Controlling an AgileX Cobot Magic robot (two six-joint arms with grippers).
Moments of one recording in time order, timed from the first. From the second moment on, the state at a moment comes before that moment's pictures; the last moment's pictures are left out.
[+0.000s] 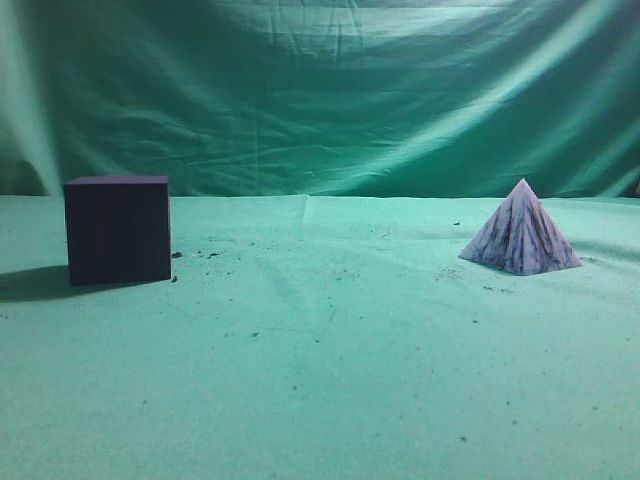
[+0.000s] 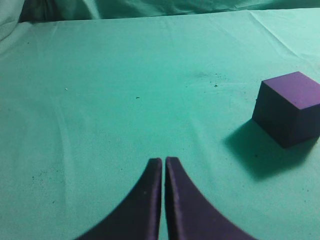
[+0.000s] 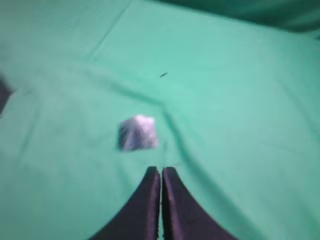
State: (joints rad) left arm -0.03 -0.02 0.02 -0.05 0.35 0.07; right arm 0.15 0.54 -0.66 0.21 0.79 -0.32
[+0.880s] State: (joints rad) left arm -0.03 -0.02 0.02 -0.05 0.35 0.07; right arm 0.40 1.55 -1.00 0.15 0.79 -0.21
